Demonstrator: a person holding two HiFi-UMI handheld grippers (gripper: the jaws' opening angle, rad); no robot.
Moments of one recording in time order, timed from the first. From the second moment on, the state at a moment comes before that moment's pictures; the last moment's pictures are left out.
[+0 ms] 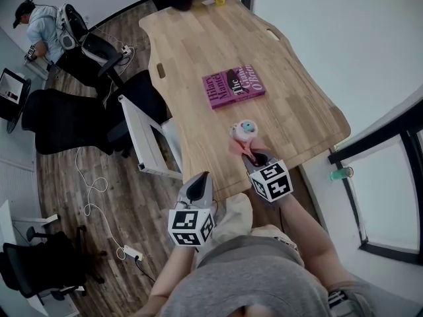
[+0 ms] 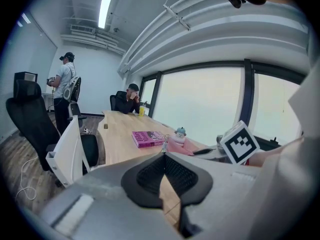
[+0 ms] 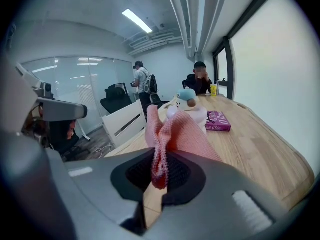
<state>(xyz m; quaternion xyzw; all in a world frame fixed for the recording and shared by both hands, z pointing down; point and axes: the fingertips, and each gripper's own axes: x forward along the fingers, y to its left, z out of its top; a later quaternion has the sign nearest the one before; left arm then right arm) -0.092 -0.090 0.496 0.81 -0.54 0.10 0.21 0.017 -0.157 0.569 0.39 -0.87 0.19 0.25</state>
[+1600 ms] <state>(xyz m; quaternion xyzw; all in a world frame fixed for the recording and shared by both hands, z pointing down) -0.098 -0.106 0.515 0.80 -0.54 0.11 0.23 0.023 -0.161 0.668 0.38 -0.82 0.28 0.32</state>
